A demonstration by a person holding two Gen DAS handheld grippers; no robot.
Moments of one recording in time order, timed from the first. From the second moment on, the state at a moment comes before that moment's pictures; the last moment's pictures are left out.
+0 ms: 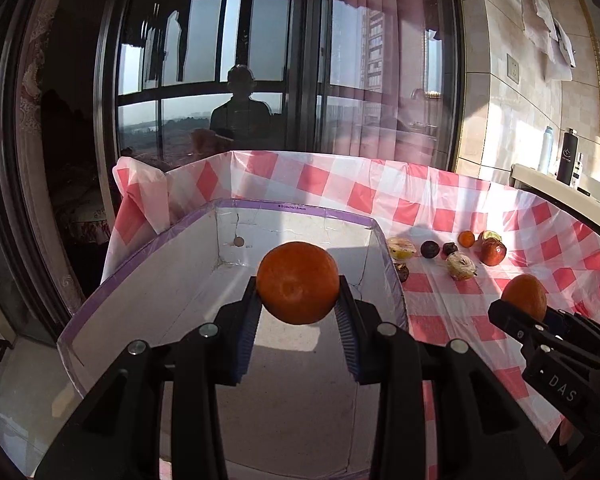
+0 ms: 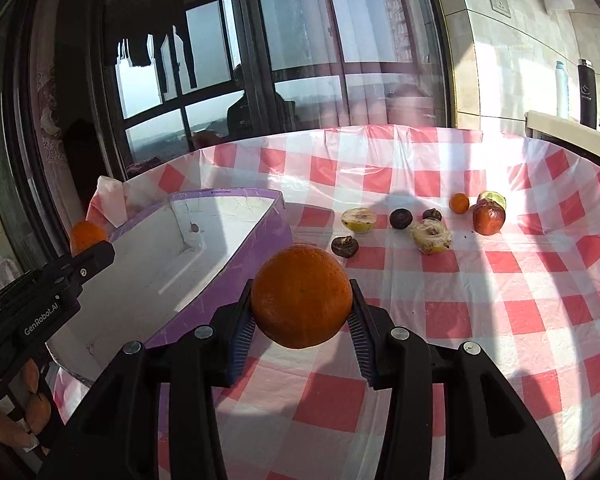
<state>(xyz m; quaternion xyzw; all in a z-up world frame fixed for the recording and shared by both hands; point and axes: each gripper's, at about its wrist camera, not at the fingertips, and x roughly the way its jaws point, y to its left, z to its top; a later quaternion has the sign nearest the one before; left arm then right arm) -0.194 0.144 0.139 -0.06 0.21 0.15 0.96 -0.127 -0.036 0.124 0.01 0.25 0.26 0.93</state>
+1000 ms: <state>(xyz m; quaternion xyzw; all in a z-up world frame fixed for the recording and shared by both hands) -0.171 0.237 0.082 0.04 0.42 0.21 0.88 -0.110 0.156 0.072 -0.35 0.41 0.36 0.76</state>
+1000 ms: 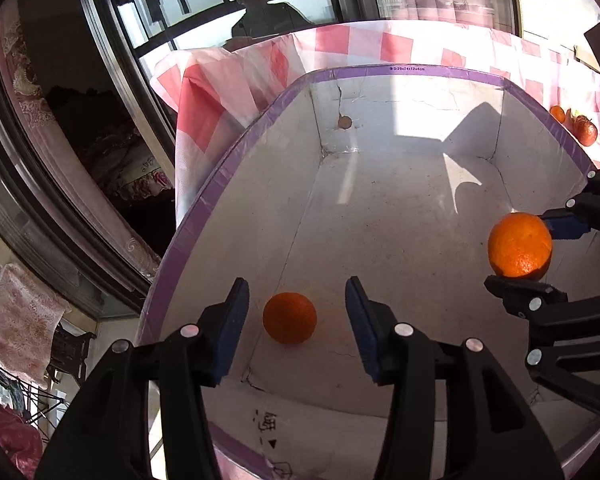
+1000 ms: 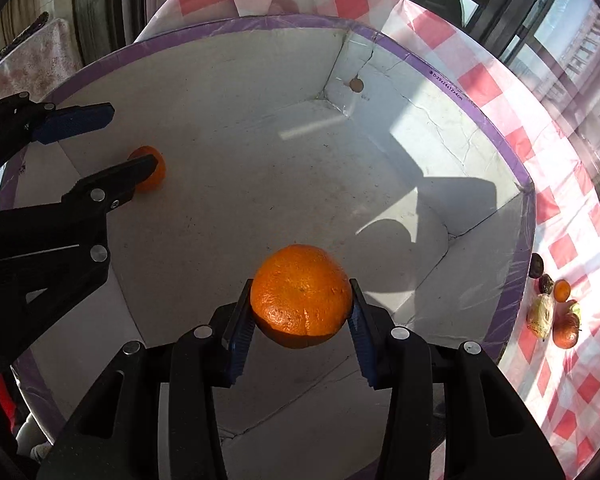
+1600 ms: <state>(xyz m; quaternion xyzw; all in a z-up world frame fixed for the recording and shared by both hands) -0.178 0.234 0.092 0.01 0.37 0.22 0.90 -0.119 0.130 0.092 -0.27 0.30 0.38 0.83</state>
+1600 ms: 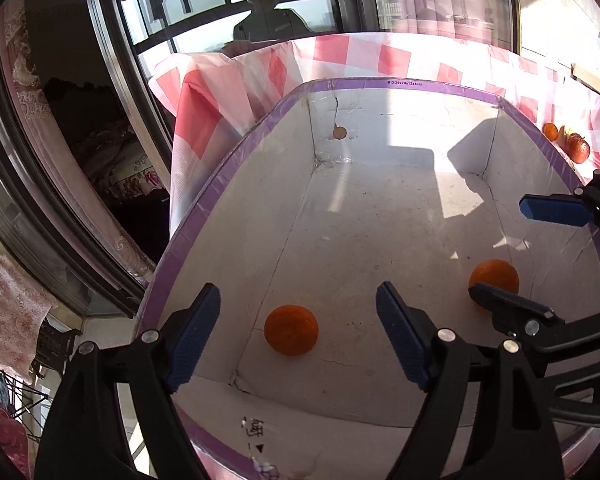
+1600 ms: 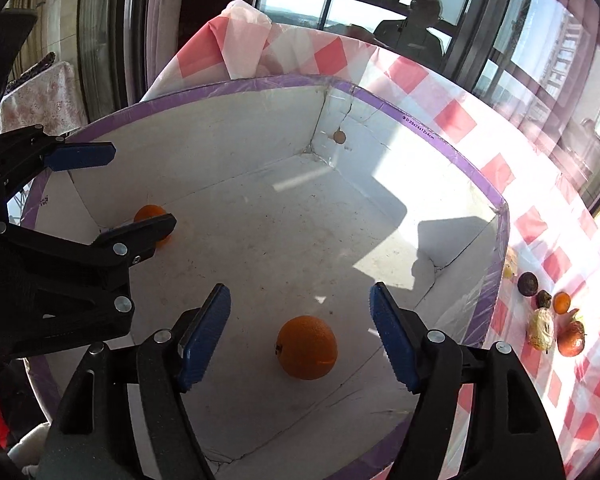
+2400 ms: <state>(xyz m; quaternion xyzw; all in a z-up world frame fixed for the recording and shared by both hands) 0.006 -0.038 0.053 -0.07 0.31 -0.05 0.95 -0.018 -0.236 0.043 0.10 0.31 0.04 0.94</state>
